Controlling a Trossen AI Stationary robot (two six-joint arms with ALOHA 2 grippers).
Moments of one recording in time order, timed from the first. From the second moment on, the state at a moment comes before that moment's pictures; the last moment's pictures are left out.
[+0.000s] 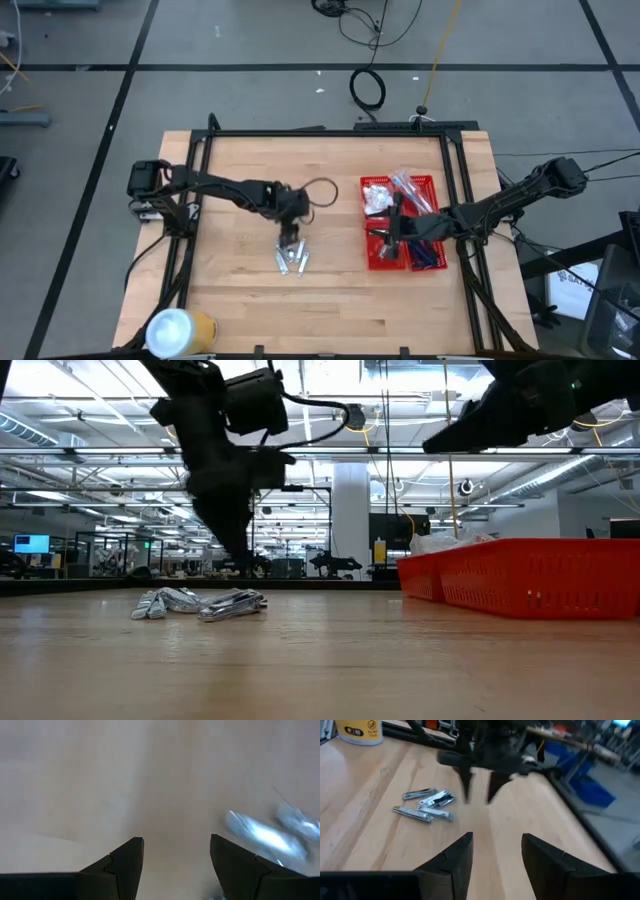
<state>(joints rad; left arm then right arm) 0.05 1.68 1.01 -0.49 -0.01 -0.10 0.33 1.09 0.47 0.28 0.50 -0.10</state>
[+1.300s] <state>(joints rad) 0.01 1.81 1.03 -0.68 -0.25 -0.60 0.28 1.09 0.36 0.50 0.49 -0.12</state>
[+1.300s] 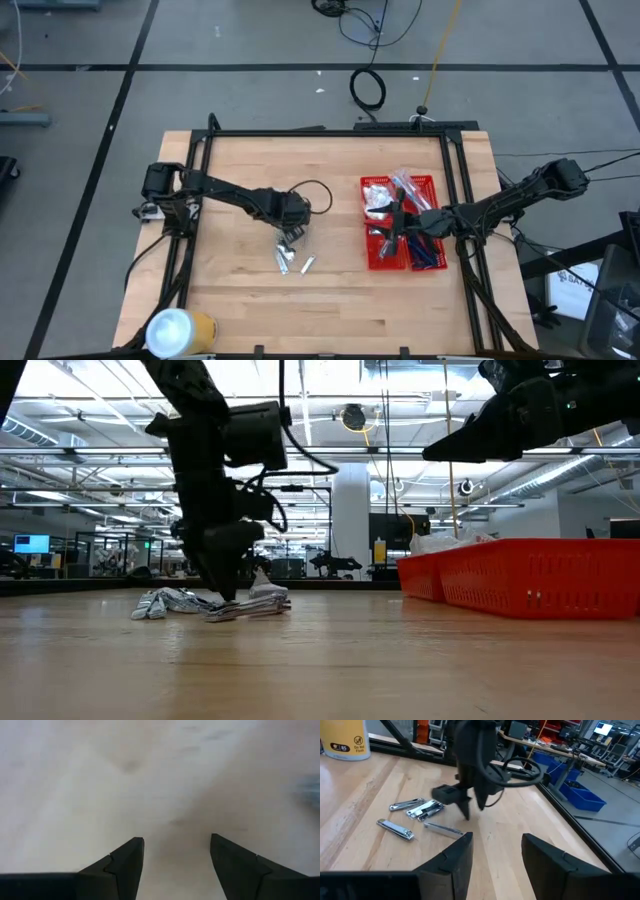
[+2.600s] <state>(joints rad) -0.08 1.96 1.26 -0.80 -0.05 -0.80 0.28 1.09 0.36 0.50 0.49 -0.11</state>
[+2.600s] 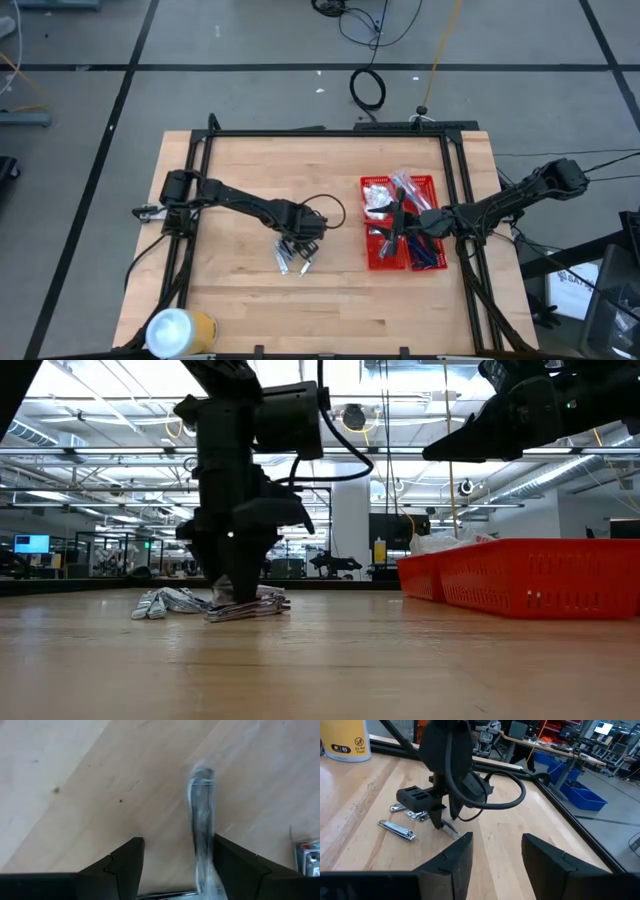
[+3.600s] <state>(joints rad) -0.06 1.77 1.24 -0.42 -0.22 -0.04 0.26 1.09 0.36 0.48 0.60 -0.09</state>
